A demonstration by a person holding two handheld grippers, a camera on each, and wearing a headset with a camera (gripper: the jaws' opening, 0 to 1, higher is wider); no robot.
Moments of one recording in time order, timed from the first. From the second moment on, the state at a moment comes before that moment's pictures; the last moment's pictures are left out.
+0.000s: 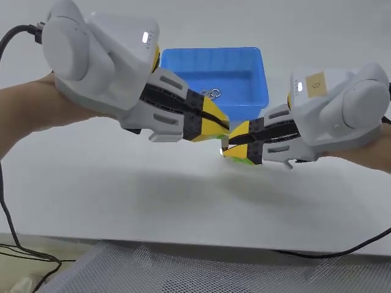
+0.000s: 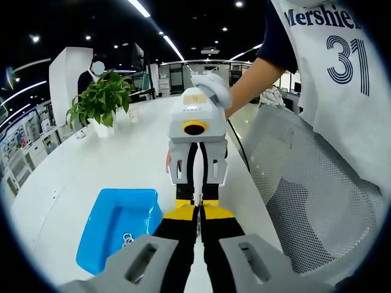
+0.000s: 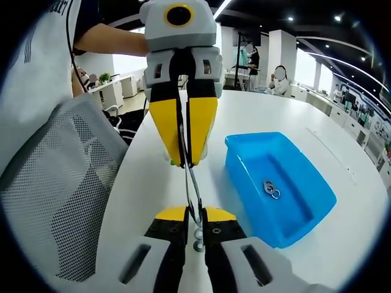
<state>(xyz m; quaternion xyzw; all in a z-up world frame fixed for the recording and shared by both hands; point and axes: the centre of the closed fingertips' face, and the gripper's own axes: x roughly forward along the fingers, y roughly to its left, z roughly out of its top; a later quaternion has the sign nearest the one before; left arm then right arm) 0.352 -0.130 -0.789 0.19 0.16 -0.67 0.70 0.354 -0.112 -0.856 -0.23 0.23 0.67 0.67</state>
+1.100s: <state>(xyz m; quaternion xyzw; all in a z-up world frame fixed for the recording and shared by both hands) 0.370 -0.127 -0.717 0.23 0.13 -0.68 0.69 0.381 -0.111 -0.782 -0.24 0.16 0.65 0.70</state>
